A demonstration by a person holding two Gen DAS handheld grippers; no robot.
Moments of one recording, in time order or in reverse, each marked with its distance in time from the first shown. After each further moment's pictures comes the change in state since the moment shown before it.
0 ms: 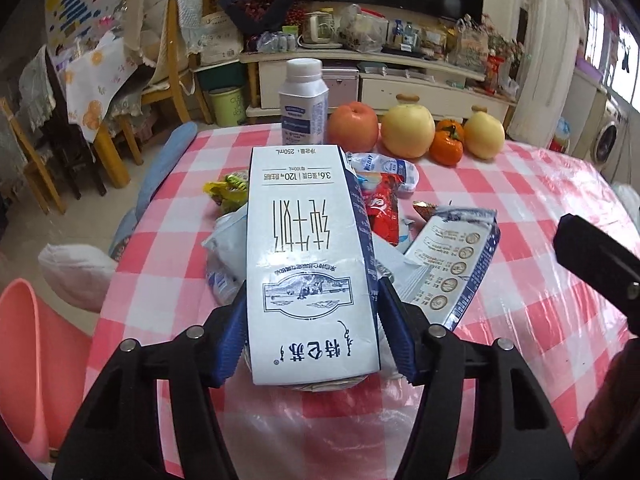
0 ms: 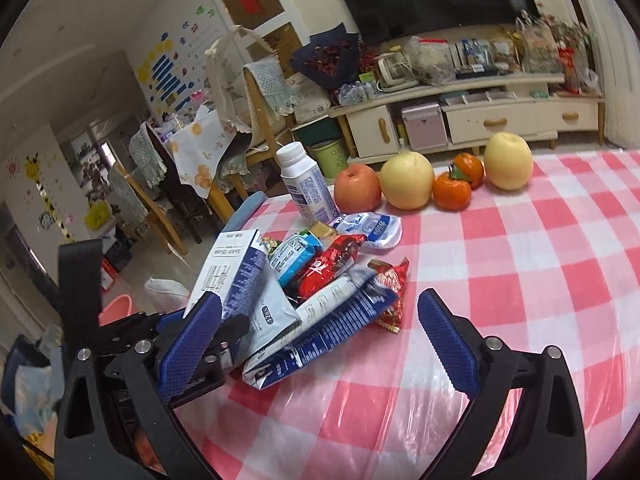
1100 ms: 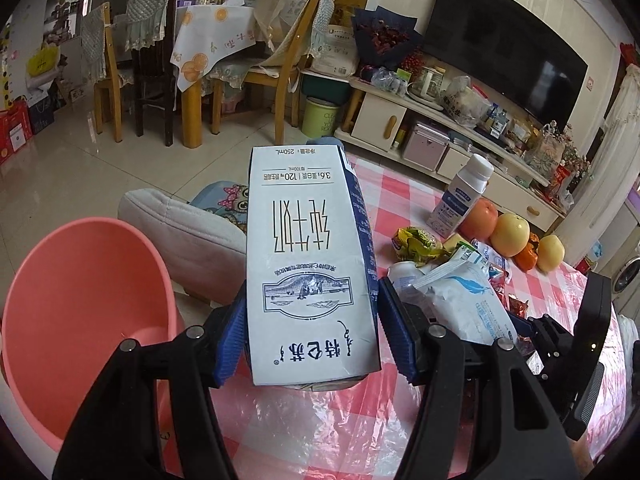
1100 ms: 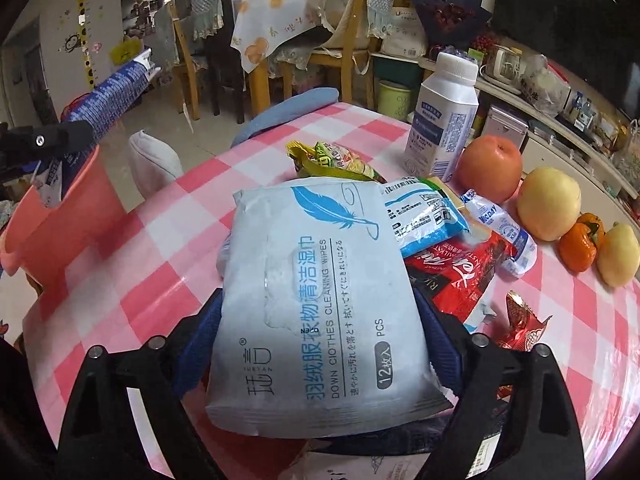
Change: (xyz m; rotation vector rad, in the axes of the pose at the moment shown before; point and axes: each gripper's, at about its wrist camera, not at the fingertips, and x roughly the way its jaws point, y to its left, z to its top) left arm -0.043 0.164 -0.004 -0.386 -0.098 0.087; right arm 0.153 0.094 -0.025 -0.475 0.292 -0.033
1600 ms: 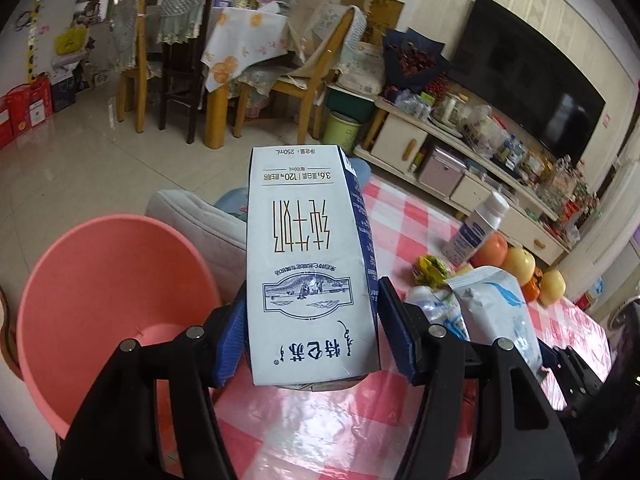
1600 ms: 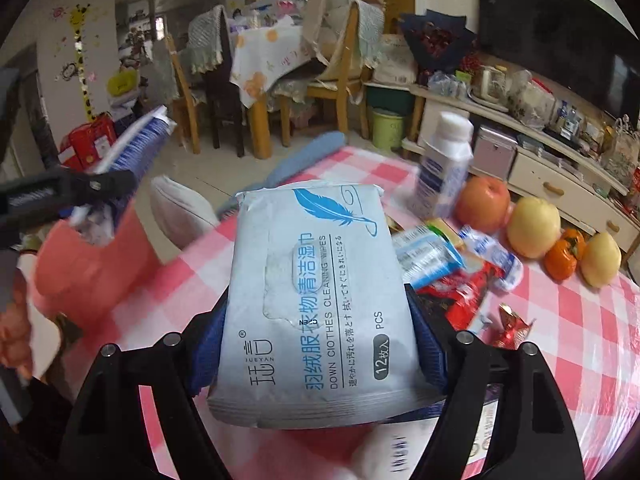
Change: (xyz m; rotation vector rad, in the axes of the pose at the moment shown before) left arm -0.024 0.032 0.006 -0.109 -0.058 0.045; right arm -0.060 0.055 0.026 0.034 -0.108 0.035
